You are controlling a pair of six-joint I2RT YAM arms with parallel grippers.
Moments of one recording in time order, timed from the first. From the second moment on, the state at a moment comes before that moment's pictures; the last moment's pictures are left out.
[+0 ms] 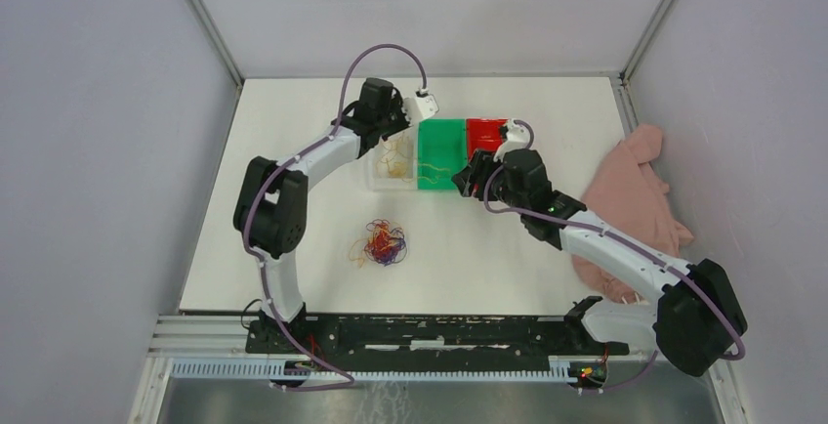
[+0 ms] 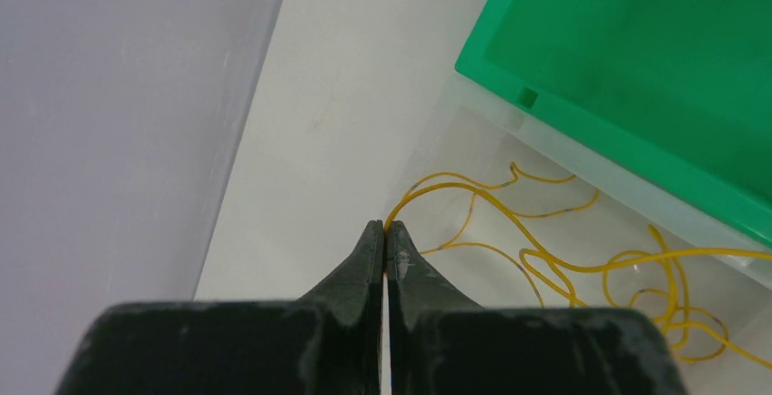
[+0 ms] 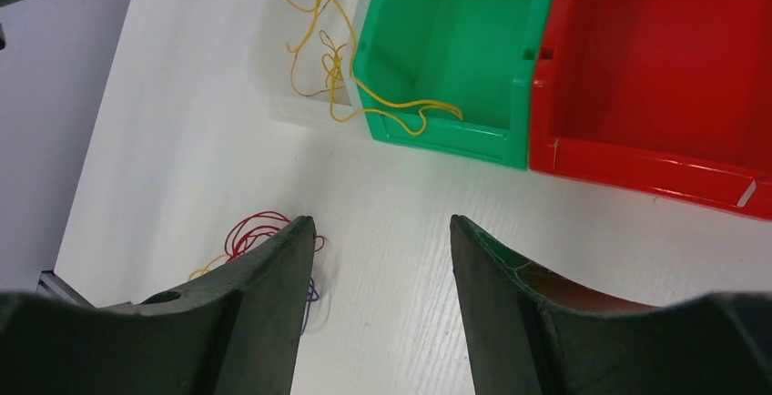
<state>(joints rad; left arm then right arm) -0.44 1.91 1.44 -0.11 0.06 0.86 0.62 1.21 0.75 0.04 0.07 0.60</state>
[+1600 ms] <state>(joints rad) -0.18 1.66 1.37 -0.14 0.11 0.86 0.58 2.12 1.59 0.00 -0.34 0.46</state>
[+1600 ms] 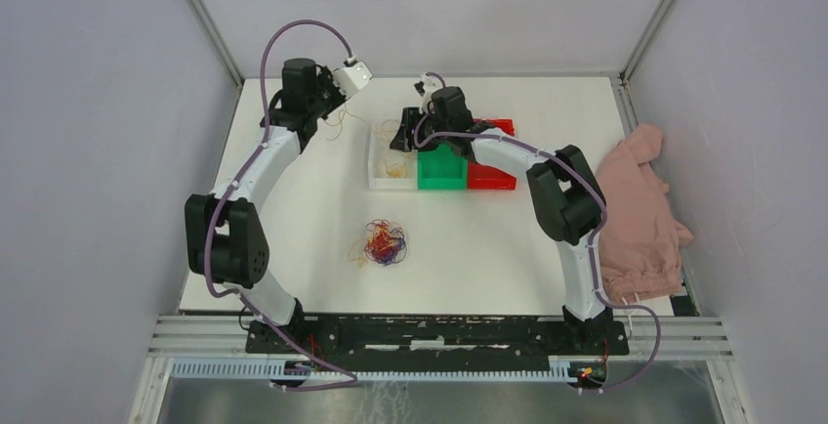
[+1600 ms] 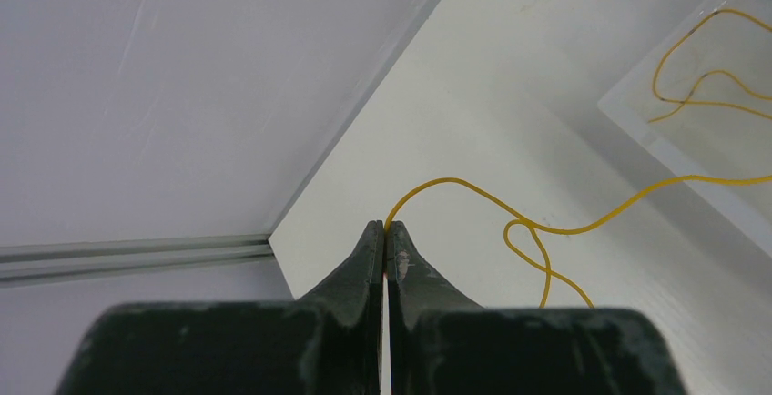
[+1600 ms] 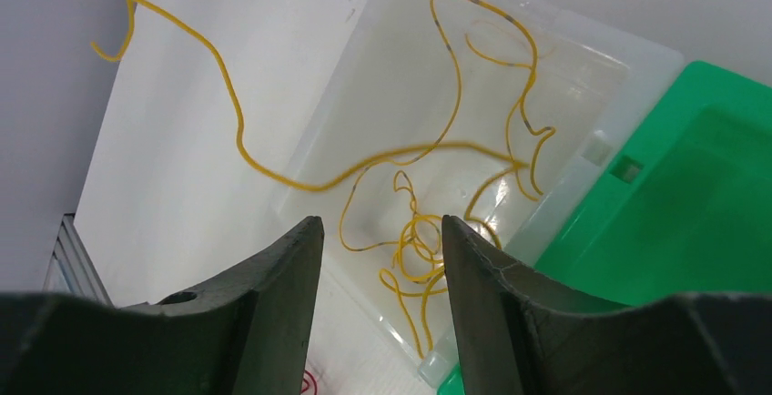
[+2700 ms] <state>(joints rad) -0.38 1.83 1.46 -0.19 0.17 0.74 0.45 1.86 1.21 0.22 -0.38 0.63</state>
